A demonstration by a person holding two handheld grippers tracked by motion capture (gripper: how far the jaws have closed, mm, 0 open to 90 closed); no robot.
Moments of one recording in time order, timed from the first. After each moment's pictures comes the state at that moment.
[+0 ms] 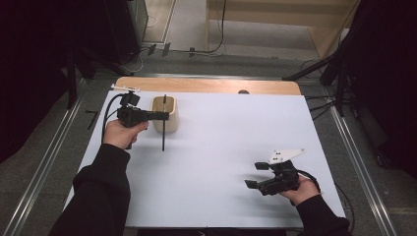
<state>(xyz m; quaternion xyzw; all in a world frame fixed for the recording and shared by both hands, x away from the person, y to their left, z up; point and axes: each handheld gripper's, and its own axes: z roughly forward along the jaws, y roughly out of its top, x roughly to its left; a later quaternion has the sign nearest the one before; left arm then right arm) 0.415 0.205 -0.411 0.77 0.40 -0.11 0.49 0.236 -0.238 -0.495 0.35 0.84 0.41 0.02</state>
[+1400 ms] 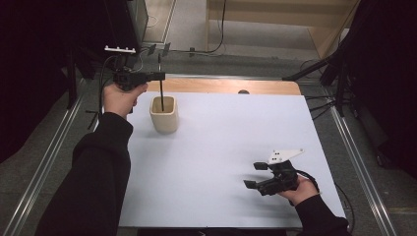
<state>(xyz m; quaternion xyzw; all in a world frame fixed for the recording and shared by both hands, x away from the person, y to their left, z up) 0.467 0.198 -0.343 0.75 0.40 0.04 0.52 0.236 -0.236 -0.495 0.36 0.84 0.41 0.02</state>
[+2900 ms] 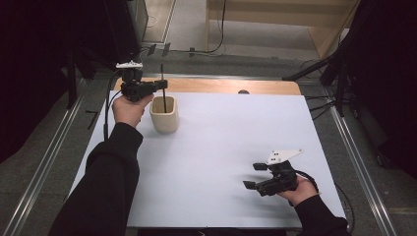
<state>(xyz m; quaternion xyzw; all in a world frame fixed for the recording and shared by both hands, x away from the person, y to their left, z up) 0.462 0.189 -0.388 0.74 0.42 0.08 0.51 0.235 -0.234 -0.496 0.36 0.84 0.40 0.02</state>
